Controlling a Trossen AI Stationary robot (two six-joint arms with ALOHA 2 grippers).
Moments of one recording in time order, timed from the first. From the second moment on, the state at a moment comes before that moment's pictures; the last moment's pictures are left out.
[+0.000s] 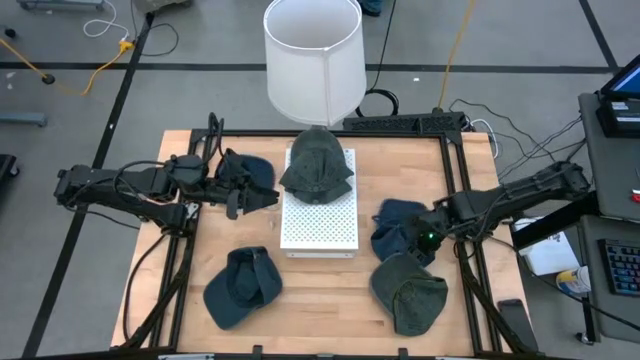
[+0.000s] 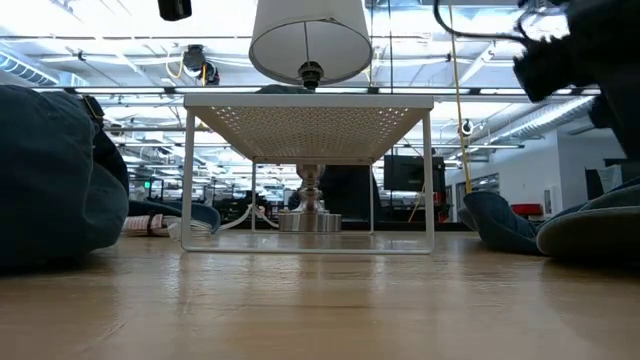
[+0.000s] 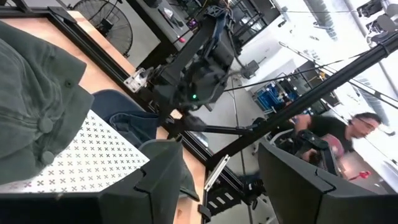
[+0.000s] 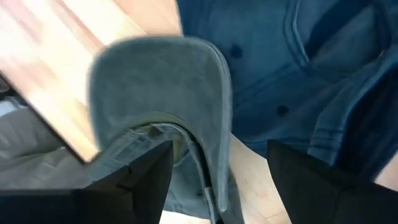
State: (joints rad) left arm -0.04 0.88 0.86 -0.06 0.03 -0.84; right arm 0.26 1.08 0.74 -0.91 -0.26 1.10
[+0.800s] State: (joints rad) left arm -0.05 0.88 0.86 -0.06 0.03 -0.85; right arm 0.37 1.08 0.51 -0.49 -0.35 1.35
